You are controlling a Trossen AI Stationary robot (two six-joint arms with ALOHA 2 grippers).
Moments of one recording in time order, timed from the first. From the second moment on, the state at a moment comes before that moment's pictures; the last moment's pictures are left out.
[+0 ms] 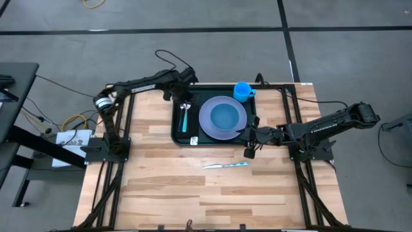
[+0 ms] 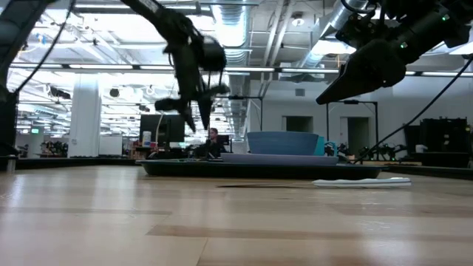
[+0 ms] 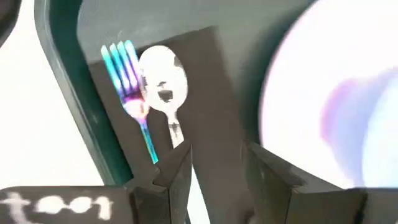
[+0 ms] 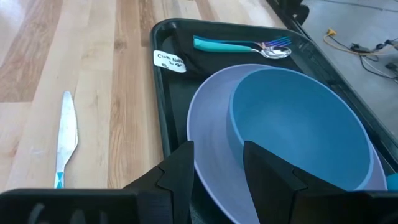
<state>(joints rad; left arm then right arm) 0.58 1.85 1.49 -0.88 0.06 -0.74 0.14 1.12 0.50 0.01 0.39 -0.03</state>
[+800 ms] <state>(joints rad) -0.29 1.65 1.49 -0.92 -0.33 -0.46 0.14 1.12 0.50 -0.08 0.21 -0.08</state>
